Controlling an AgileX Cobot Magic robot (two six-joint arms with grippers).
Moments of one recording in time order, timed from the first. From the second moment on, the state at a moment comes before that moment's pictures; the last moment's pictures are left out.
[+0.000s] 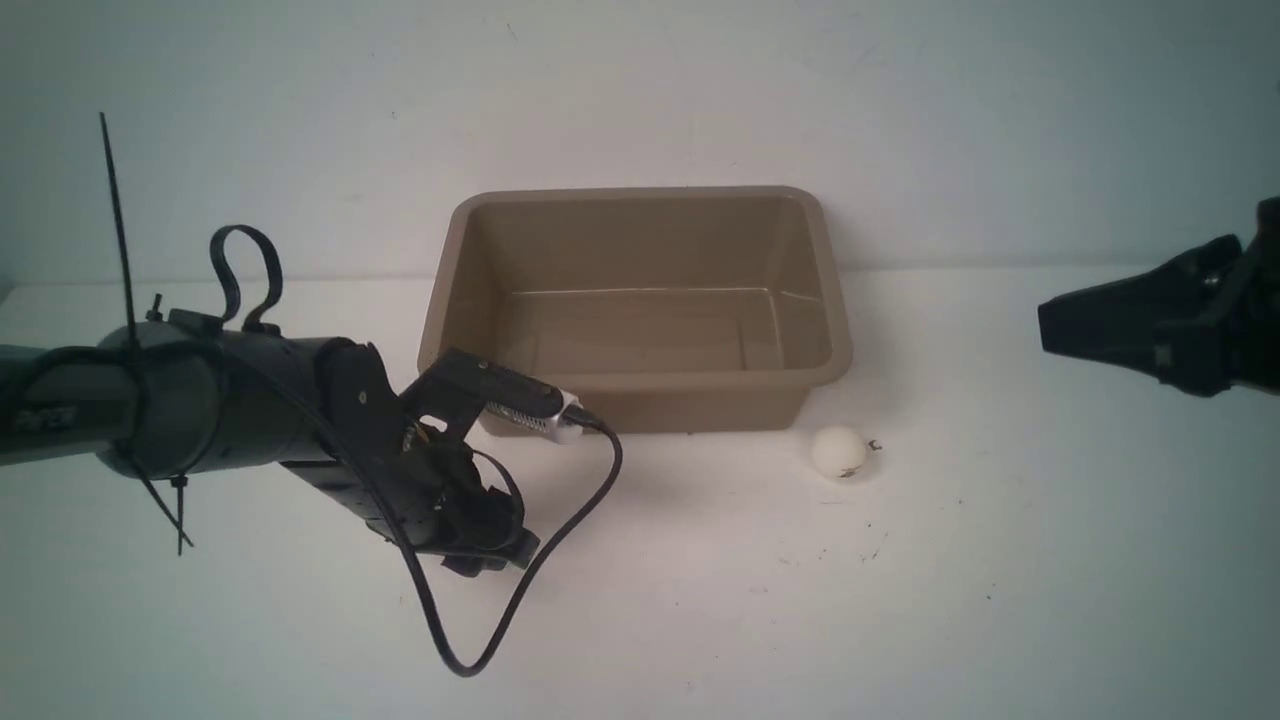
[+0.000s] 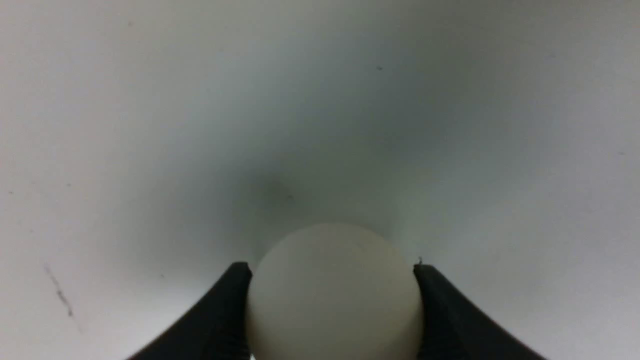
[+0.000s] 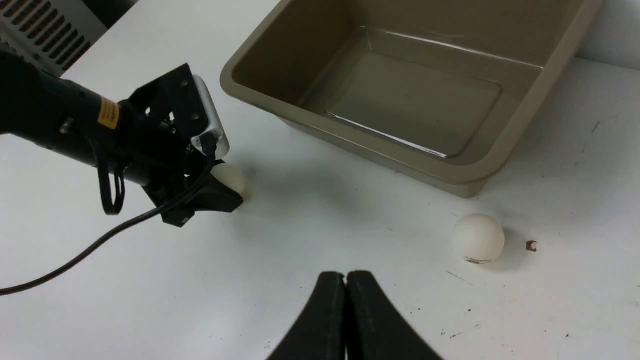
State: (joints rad) right arm -0.01 1.16 -0.95 0.97 0.99 -0.94; left arm -0.34 1.82 -1.00 -0.28 0.45 0.36
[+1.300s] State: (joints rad) right arm -0.01 1.19 -0.95 0.83 0.96 -0.89; left arm -0.34 2.11 -1.84 -0.04 0.86 0.22
